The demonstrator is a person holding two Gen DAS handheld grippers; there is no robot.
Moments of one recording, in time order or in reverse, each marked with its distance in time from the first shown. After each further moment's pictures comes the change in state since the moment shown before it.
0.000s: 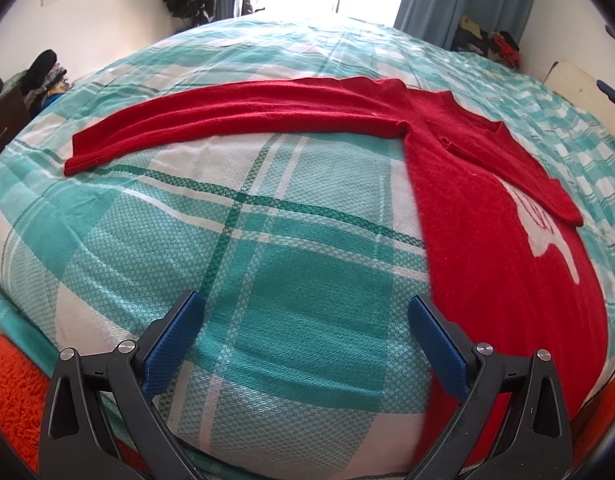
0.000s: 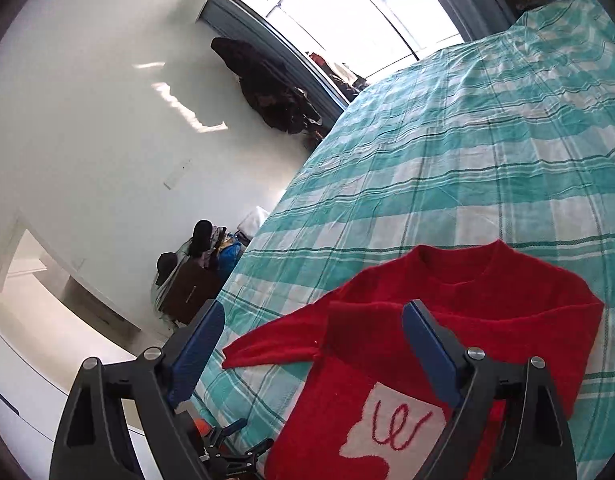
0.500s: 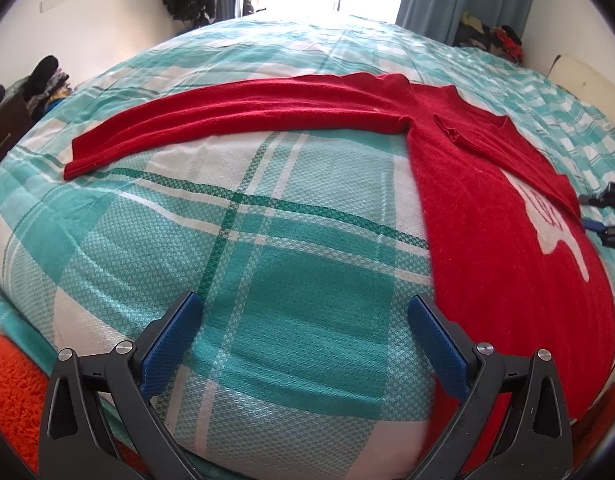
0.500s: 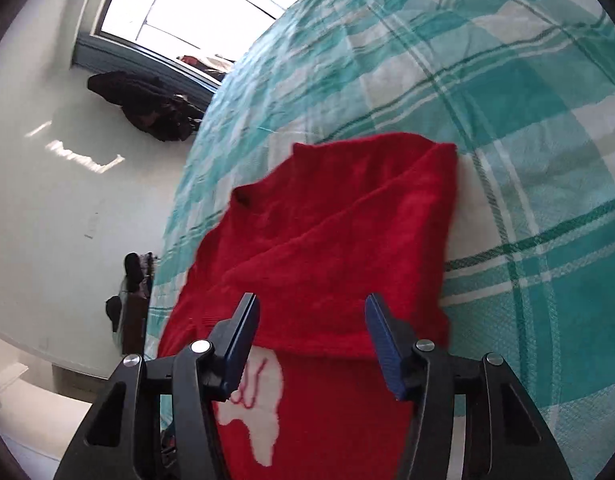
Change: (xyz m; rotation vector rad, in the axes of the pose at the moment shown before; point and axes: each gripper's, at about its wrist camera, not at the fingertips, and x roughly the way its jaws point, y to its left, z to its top) left arm 0.005 -0.005 0.000 0.019 0.000 0.032; right arm -0.005 -0.196 -0.083 0.409 0.124 -0.326
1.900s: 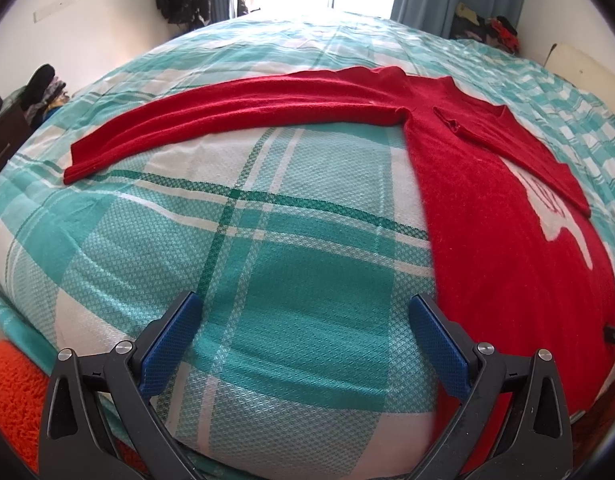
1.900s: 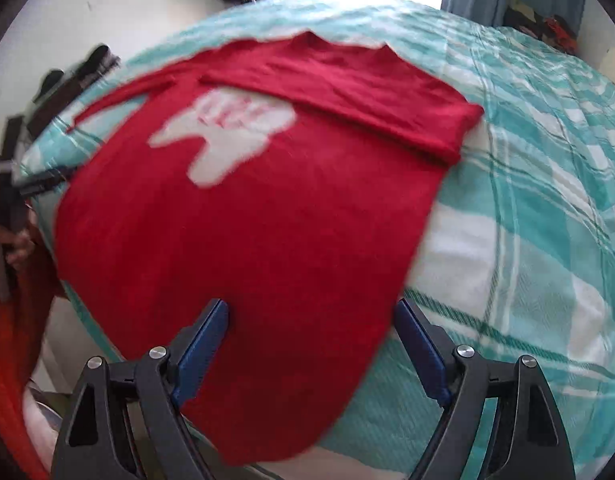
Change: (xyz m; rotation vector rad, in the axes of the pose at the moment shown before) left arm -0.001 -0.004 -0.005 0.038 0.004 0.017; right arm -0.023 0.034 -0.195 -0.734 0.122 -0.462
